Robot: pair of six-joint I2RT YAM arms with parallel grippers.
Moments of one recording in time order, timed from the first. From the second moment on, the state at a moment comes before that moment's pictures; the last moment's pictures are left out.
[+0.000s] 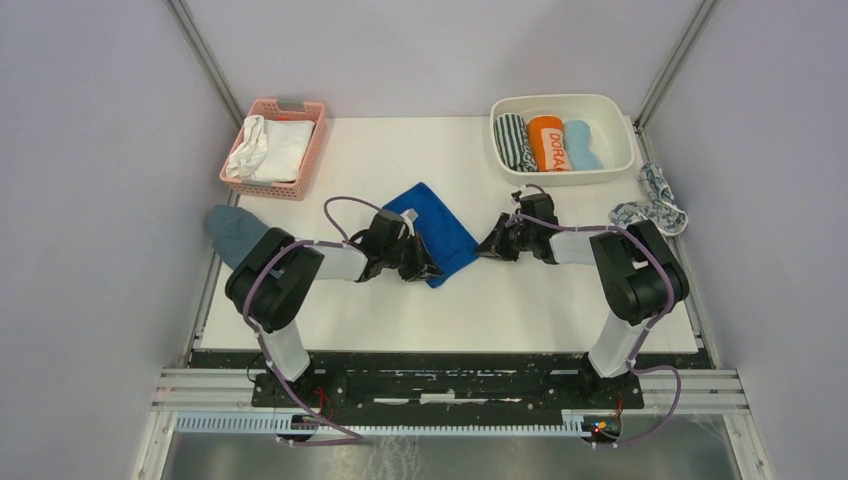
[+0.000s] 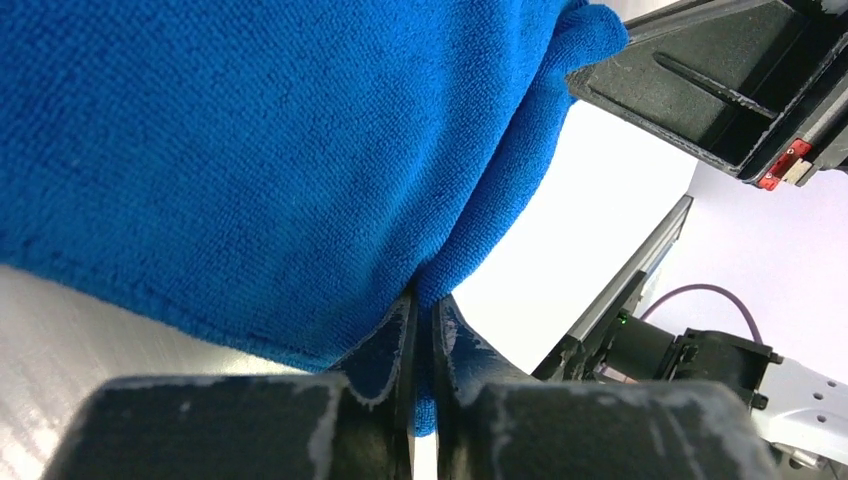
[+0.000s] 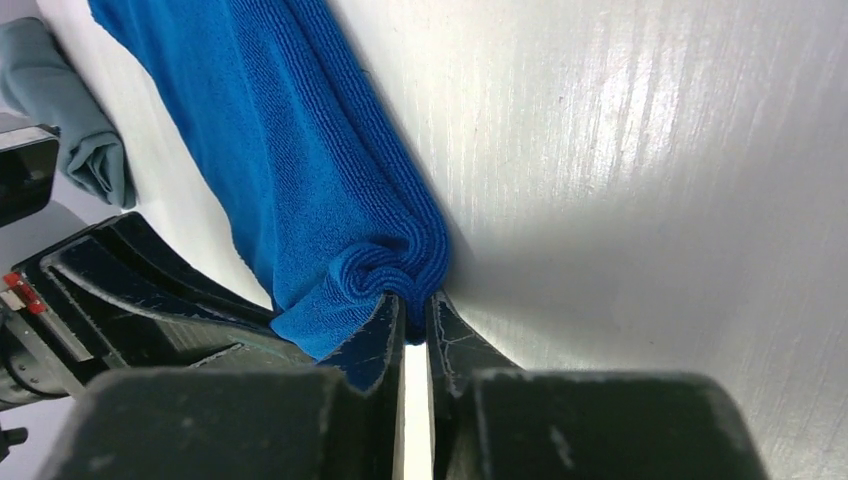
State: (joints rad) left arm -0.57 1.79 0.76 0.26 0.47 -0.86; right arm 0.31 1.78 0.76 0.21 -0.46 0.74
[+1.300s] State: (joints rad) left arm -1.29 1.93 1.06 -0.10 -0.85 0.15; right arm 0.31 1.80 0.91 -0.08 -0.42 0.76
